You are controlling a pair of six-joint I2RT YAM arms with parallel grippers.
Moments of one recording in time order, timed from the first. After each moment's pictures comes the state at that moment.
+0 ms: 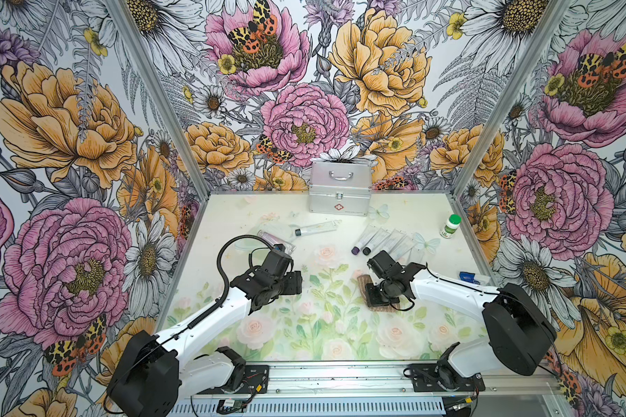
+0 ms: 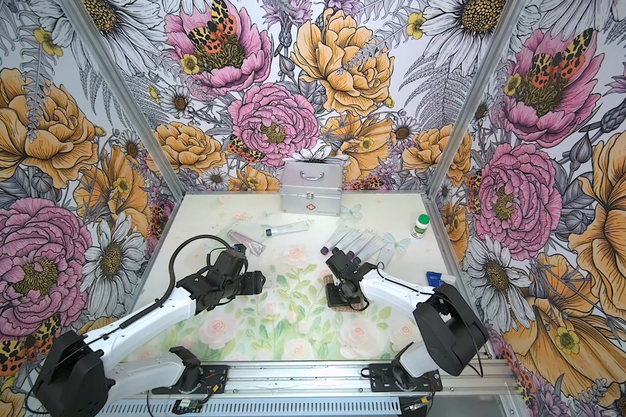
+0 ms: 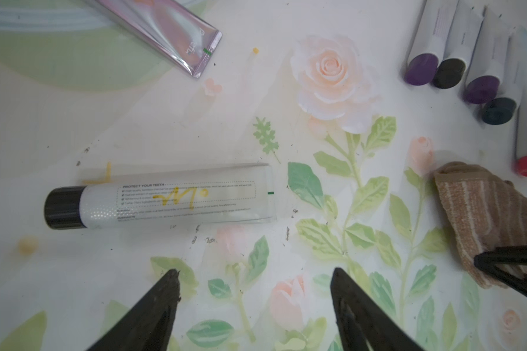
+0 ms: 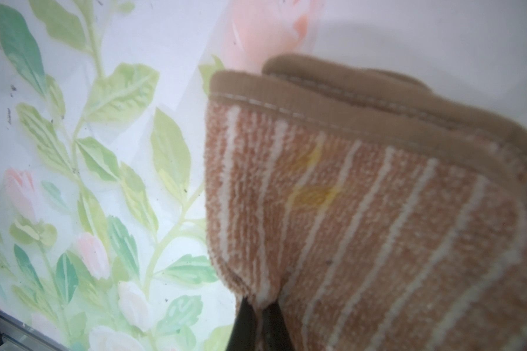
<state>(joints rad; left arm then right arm) -0.60 1.14 0.66 -0.51 -0.09 -0.56 0.64 1.47 0.80 -0.61 -0.18 0.51</state>
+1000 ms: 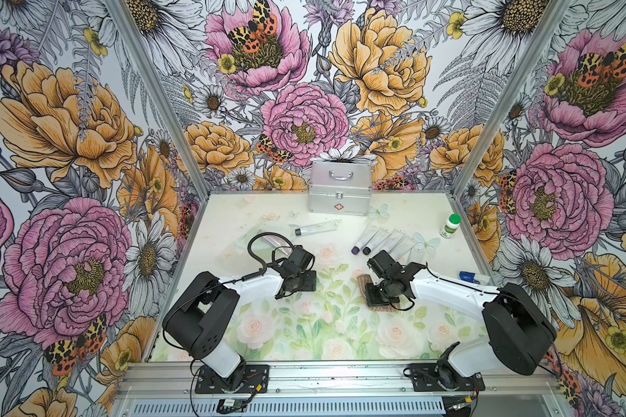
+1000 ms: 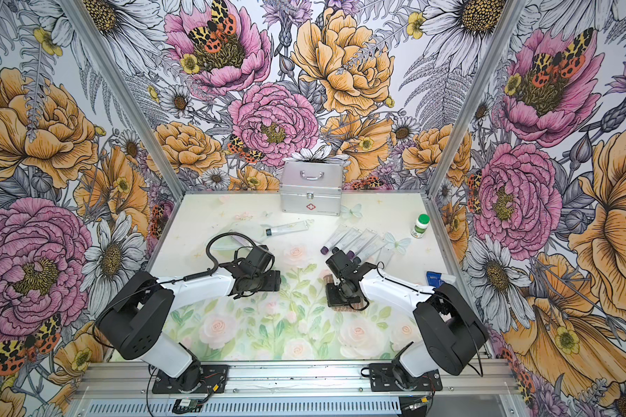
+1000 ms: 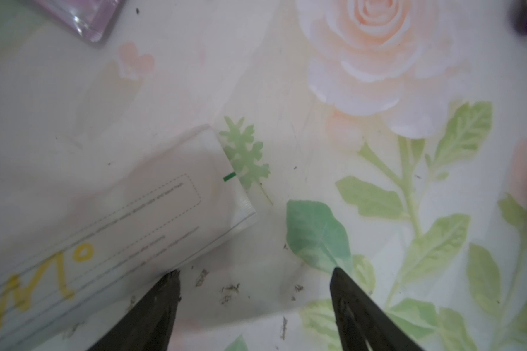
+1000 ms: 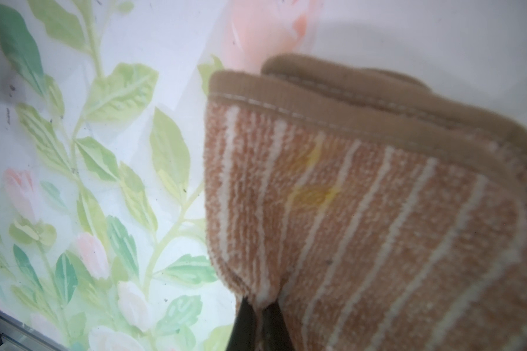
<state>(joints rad) -0.62 1.61 0.81 -0.32 -0.10 -0.54 0.63 1.47 0.80 -0.61 -0.18 0.51</state>
